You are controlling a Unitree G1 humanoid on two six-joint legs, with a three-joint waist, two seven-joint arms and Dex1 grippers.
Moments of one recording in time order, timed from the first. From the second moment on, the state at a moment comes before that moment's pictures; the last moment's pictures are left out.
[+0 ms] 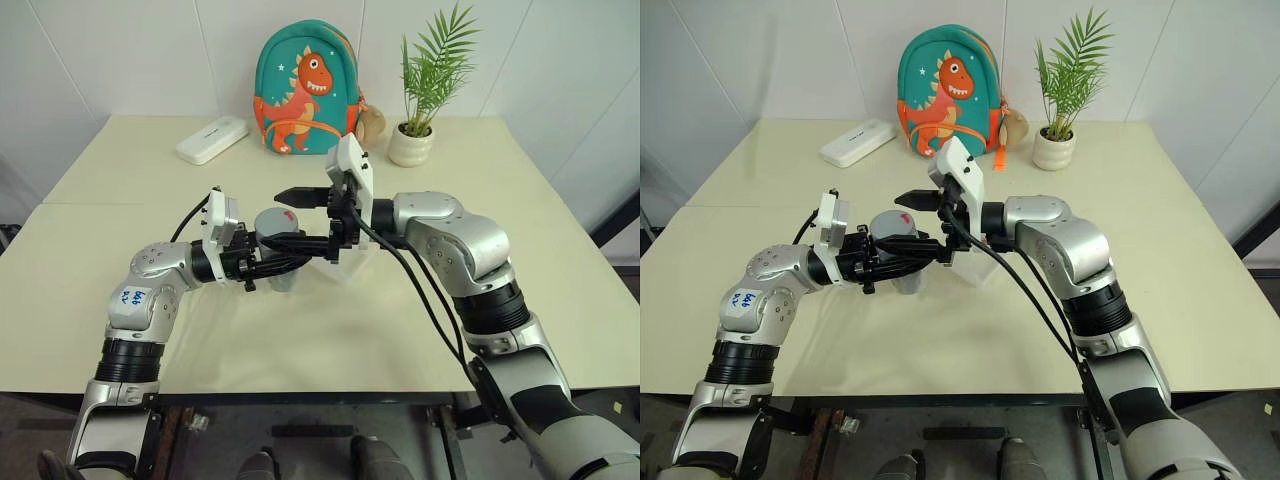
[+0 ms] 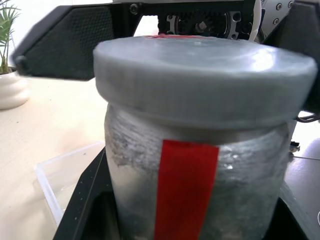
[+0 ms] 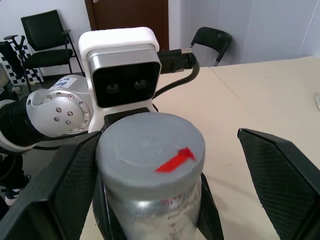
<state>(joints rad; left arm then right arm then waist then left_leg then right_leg) -0.66 0.50 0.07 0.09 -0.52 0.36 -1.13 -1.03 -0.35 0.19 0.04 0.52 0.69 0.96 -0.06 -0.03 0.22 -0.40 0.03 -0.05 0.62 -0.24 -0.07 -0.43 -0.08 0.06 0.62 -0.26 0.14</state>
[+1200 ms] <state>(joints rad) -0.64 0.52 0.07 0.05 -0.53 0.36 -1.16 -1.01 -0.28 0.15 -0.12 0.64 0.87 0.84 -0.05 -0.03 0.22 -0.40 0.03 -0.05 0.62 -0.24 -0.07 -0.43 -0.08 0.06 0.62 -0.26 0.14</state>
